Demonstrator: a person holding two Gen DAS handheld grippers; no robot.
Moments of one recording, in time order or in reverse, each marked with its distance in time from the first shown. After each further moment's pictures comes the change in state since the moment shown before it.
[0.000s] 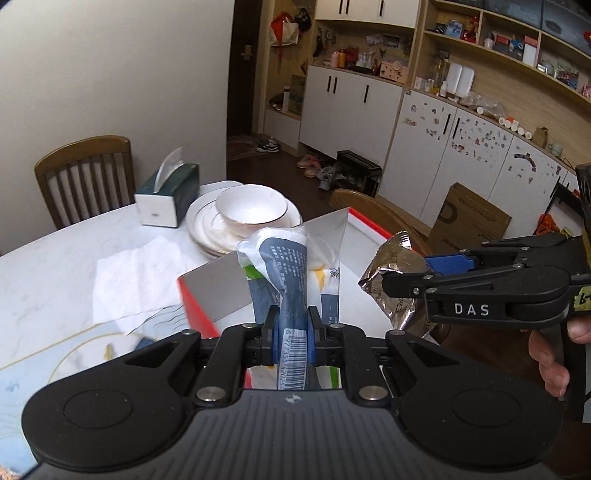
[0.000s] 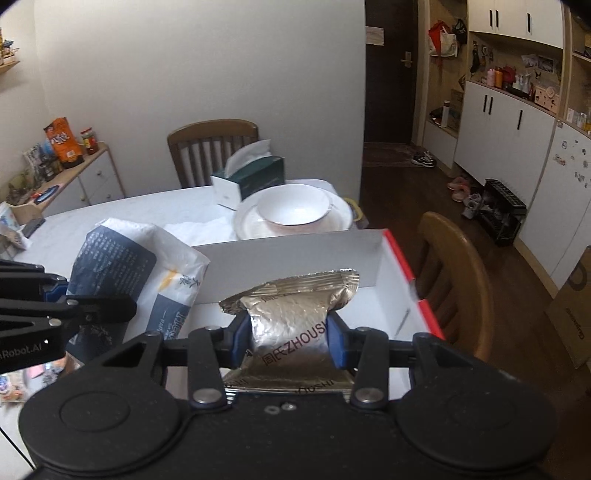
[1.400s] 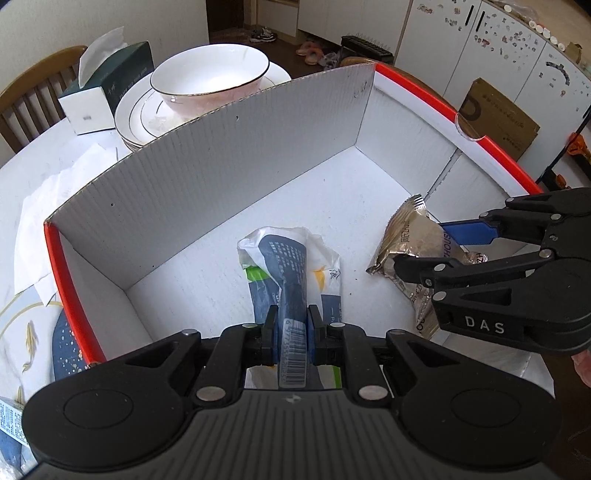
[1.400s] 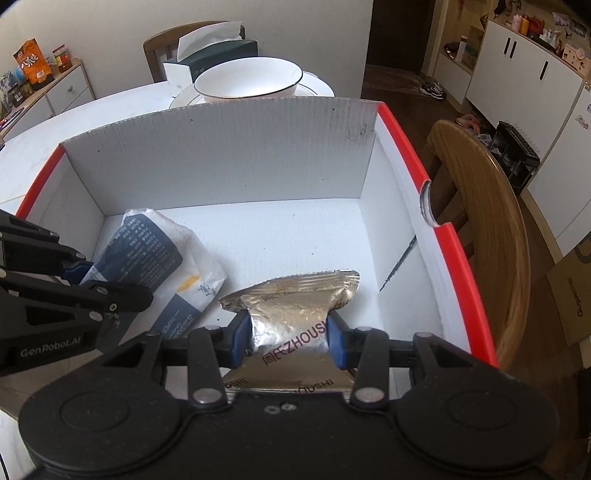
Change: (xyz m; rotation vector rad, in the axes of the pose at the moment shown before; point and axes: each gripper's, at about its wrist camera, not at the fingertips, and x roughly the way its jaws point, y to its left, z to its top) left arm 0.166 -0.015 -0.015 0.038 0.384 0.021; right arm 0.119 -0.045 -0.033 -0.054 0.282 -0.013
